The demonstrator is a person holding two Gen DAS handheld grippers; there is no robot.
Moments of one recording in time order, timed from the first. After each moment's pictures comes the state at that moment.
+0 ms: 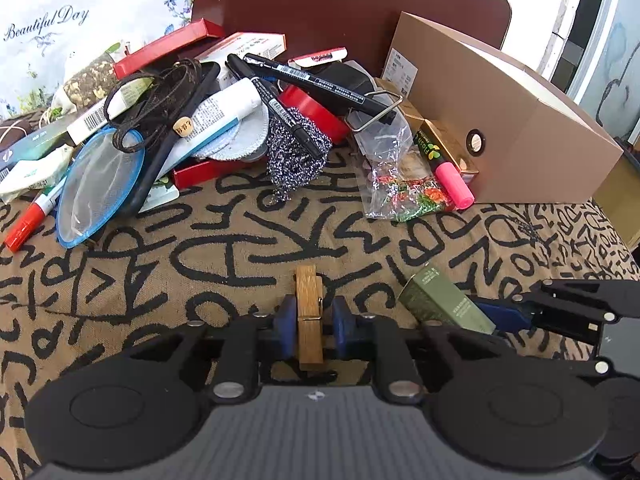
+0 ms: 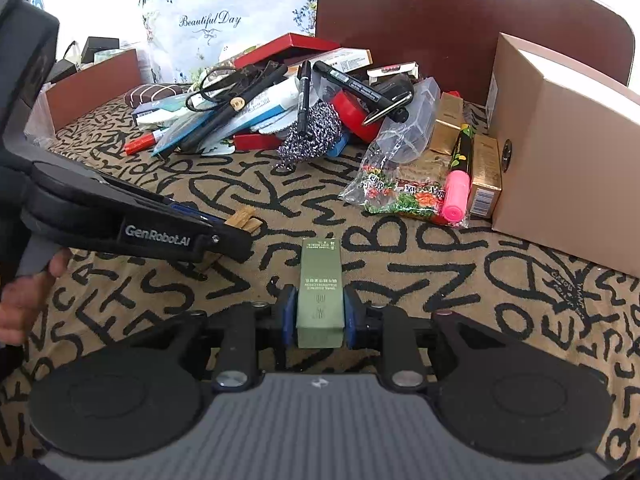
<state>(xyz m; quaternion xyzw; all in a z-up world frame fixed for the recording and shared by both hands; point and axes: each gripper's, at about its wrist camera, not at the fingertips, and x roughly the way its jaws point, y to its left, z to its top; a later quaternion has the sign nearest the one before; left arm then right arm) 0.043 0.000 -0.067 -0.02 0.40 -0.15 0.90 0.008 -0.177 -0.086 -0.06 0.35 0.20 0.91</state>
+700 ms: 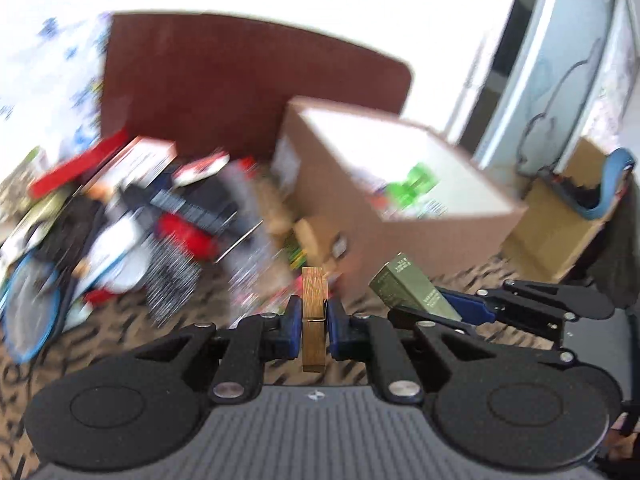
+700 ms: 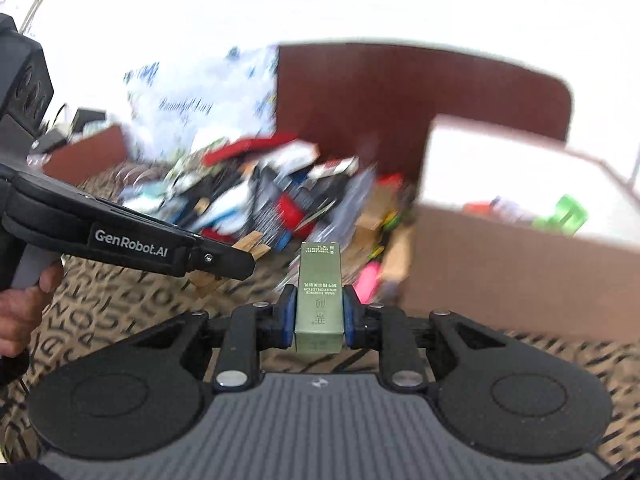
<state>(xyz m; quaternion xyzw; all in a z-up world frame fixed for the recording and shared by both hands) 0.046 -0.060 0.031 -0.05 0.33 -0.26 0.91 -0.007 -0.250 -0.002 -0.04 0.25 0.16 0.95</state>
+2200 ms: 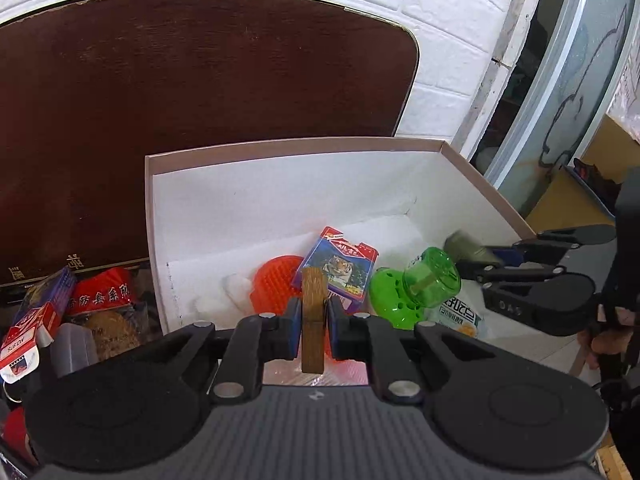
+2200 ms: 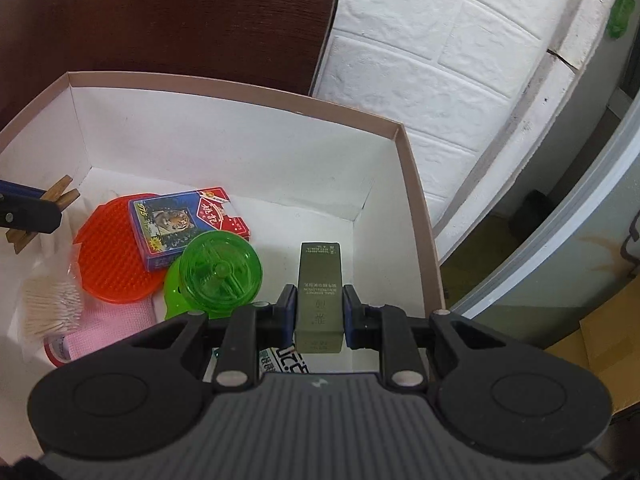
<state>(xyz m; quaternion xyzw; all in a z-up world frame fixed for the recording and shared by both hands) 0.248 -0.228 0.030 0.00 0.38 -0.27 0.89 0.238 -0.467 -0.017 -0.12 0.41 -0.03 0.90</state>
